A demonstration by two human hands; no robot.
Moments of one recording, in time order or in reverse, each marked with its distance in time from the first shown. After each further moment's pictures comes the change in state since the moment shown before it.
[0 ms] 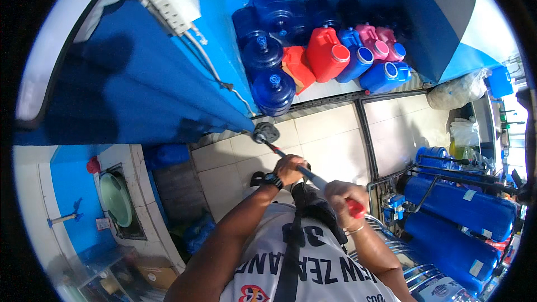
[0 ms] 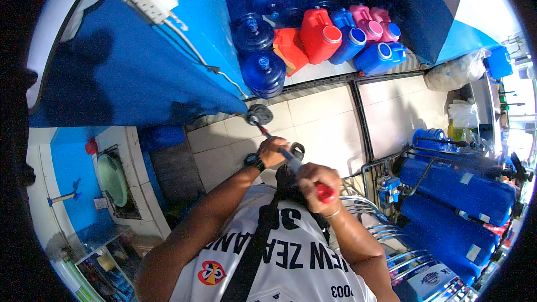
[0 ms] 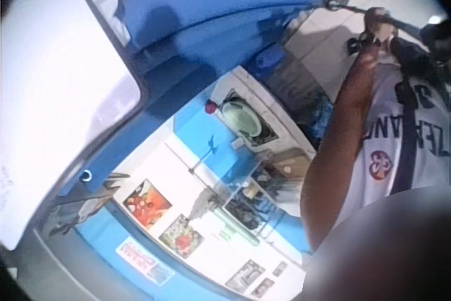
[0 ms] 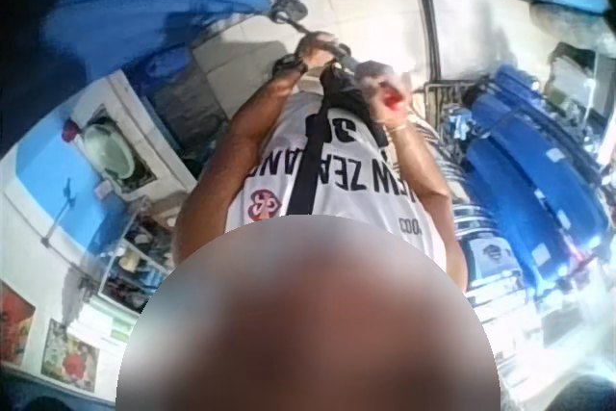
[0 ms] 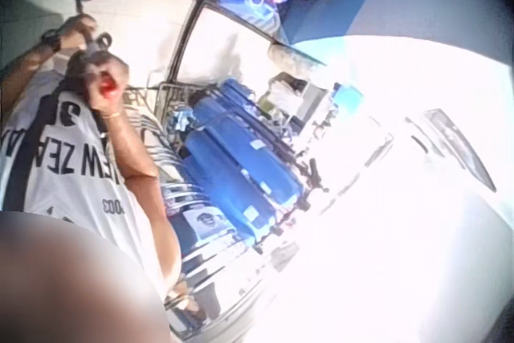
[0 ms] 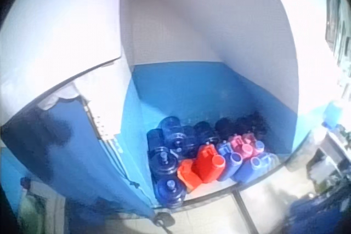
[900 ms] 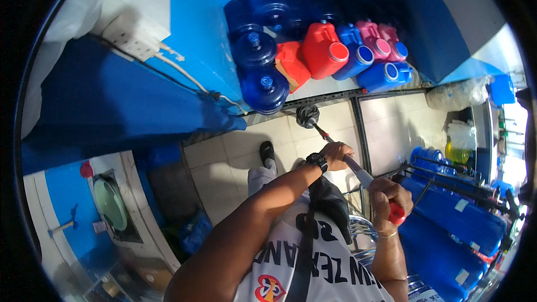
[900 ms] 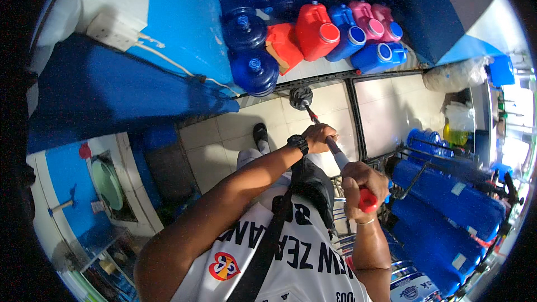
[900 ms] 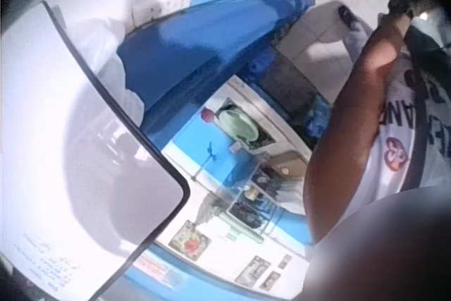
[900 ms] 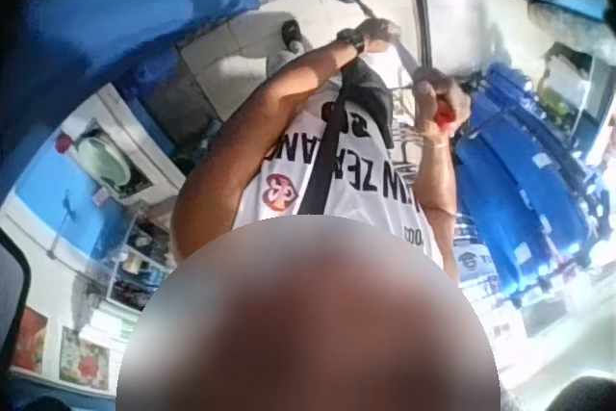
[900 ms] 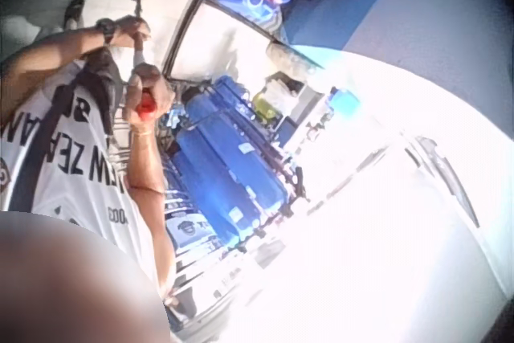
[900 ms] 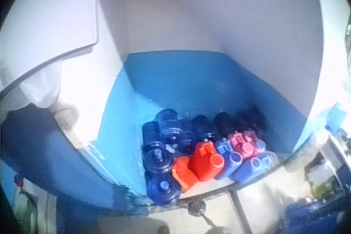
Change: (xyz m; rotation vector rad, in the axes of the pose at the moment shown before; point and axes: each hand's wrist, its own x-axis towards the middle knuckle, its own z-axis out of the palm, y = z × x) left_hand 0.179 0.094 0.025 -0.349 -0.201 0.088; right_hand 0.074 -0.035 -0.086 -0.435 0.149 0.007
